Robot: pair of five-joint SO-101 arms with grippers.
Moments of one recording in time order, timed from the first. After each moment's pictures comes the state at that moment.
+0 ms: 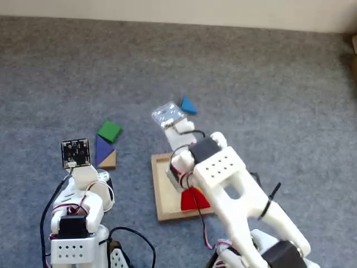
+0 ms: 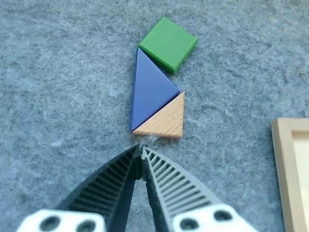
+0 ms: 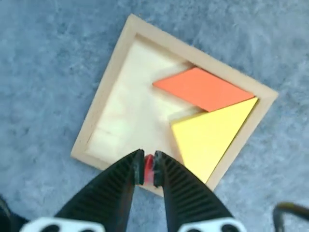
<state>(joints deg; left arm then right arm) -8.8 -102.4 96.0 63.8 11.5 -40.9 -24.4 34.8 77.4 5.3</state>
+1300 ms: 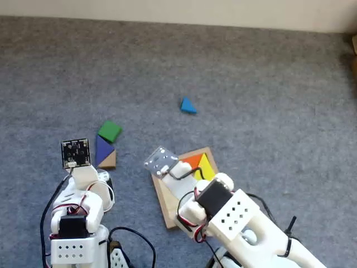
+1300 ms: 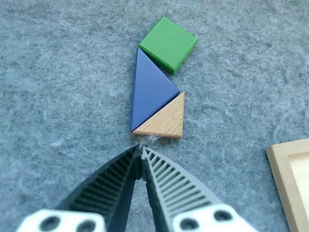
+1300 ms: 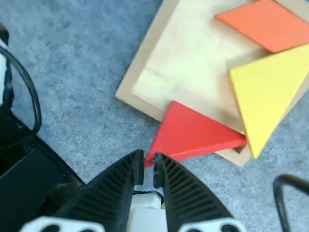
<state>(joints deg) -8.8 -102.4 96.0 63.8 11.5 -53.2 -46.5 48.9 87.4 5.1</state>
